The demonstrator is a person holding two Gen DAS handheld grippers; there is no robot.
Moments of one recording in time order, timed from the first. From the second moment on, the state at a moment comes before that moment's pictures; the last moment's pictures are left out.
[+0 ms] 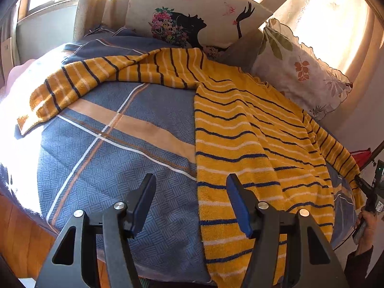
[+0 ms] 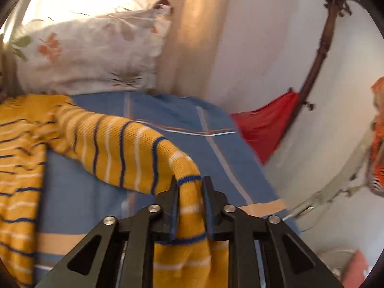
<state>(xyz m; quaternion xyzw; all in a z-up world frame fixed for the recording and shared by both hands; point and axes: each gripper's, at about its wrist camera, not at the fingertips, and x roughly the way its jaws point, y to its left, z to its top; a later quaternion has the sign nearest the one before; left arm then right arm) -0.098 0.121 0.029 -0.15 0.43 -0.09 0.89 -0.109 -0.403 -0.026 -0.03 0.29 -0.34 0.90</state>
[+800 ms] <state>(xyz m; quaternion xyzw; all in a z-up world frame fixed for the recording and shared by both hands) -0.115 0.099 0.037 -0.15 0.43 -0.14 0.88 -0.153 -0.261 -0.073 0.15 0.36 0.14 0.91</state>
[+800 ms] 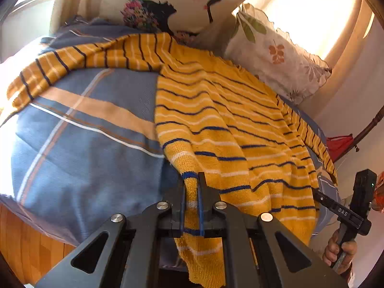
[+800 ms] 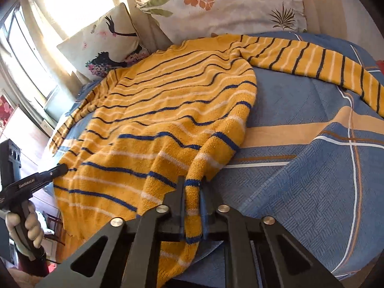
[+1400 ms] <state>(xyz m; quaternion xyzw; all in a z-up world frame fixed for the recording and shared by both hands) -0.133 0.144 0.060 -0.16 0.36 -0.11 0.91 -0.185 -0.440 -0.090 0.40 0.24 -0.06 0.88</state>
